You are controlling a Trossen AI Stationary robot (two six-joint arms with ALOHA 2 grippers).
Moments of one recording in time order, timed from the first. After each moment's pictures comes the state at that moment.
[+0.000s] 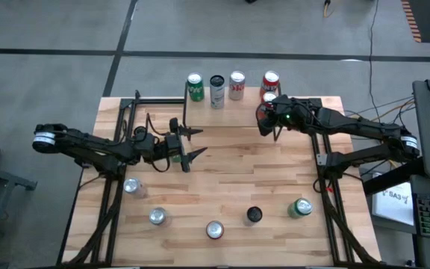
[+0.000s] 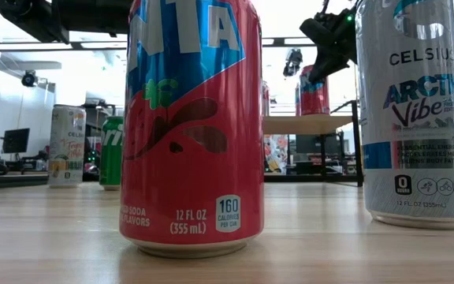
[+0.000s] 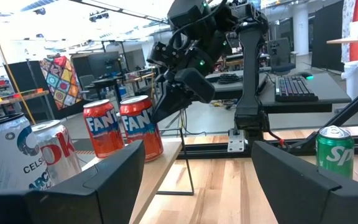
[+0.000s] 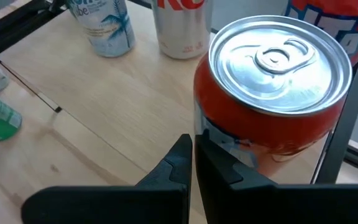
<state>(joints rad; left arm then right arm) -0.02 1.21 0.54 0.78 -0.28 0.20 -0.32 1.14 1.01 -0.57 0.40 0.46</state>
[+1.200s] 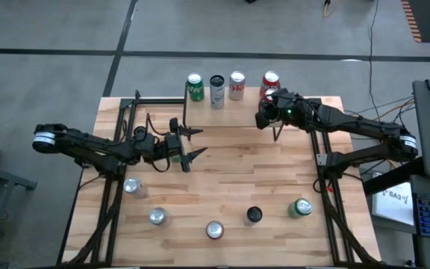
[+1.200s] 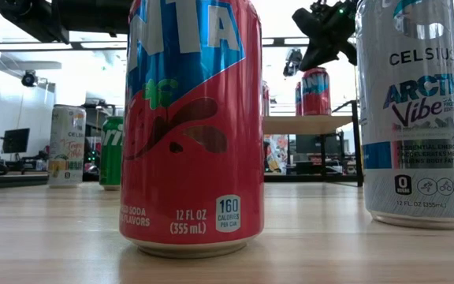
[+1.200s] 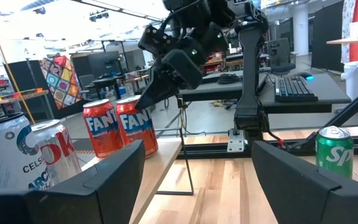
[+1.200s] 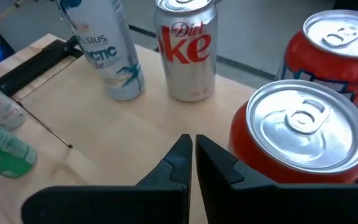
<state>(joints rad) -0.02 1.21 0.54 0.78 -0.28 0.20 -0.33 1.16 1.05 -0.47 0.42 0.43</state>
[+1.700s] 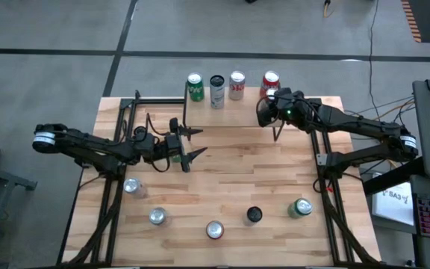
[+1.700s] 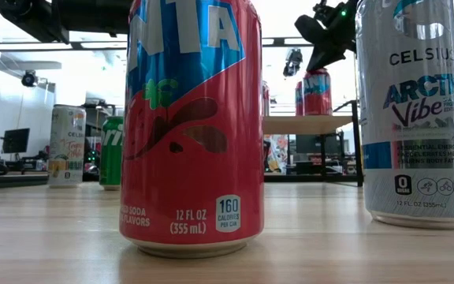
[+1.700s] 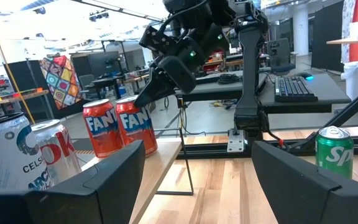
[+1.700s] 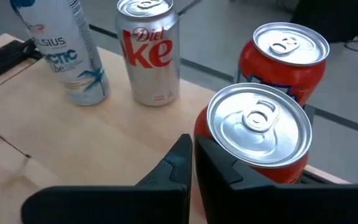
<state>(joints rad) -0.02 1.21 0.54 0.78 -0.28 0.20 -0.33 1.16 1.06 -0.53 0.55 0.42</state>
